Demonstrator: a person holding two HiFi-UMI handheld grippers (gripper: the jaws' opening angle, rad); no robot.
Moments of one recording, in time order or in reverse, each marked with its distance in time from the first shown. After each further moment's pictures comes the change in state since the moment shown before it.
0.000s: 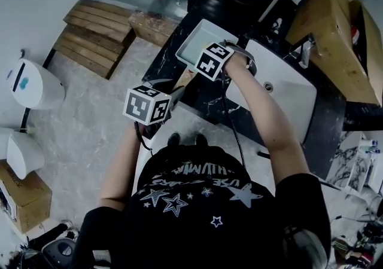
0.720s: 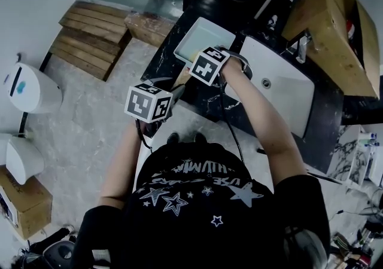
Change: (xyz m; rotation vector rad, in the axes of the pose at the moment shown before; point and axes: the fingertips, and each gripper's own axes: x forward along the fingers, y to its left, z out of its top) left arm 0.000 -0.002 -0.002 0.015 0.008 -0.010; right arm -0.023 0.043 0.014 0.047 -0.057 0.123
